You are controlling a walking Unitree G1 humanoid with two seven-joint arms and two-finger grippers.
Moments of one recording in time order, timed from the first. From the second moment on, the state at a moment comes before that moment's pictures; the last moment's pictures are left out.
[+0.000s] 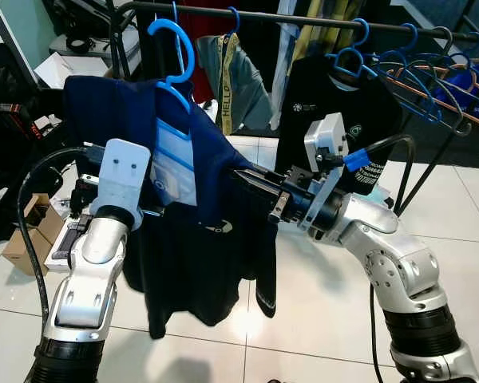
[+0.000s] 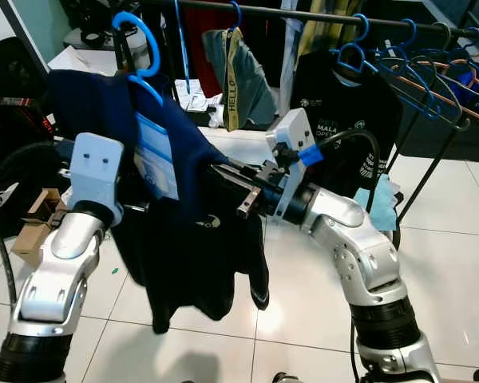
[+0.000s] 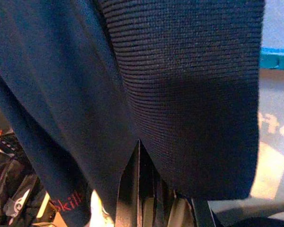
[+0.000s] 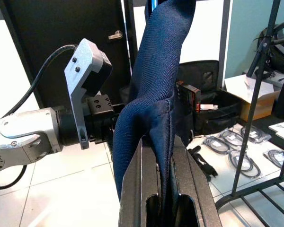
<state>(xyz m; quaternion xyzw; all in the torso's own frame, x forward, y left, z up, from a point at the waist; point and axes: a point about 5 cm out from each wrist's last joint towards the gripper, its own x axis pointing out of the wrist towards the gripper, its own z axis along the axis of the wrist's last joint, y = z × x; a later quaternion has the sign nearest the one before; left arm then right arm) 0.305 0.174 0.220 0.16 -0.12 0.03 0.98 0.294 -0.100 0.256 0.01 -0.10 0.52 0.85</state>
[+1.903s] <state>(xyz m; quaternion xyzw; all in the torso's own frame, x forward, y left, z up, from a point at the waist) 0.312 0.216 0.238 0.21 -0.13 0.10 0.97 0.271 -0.182 0.229 -0.14 0.04 0.51 0.85</state>
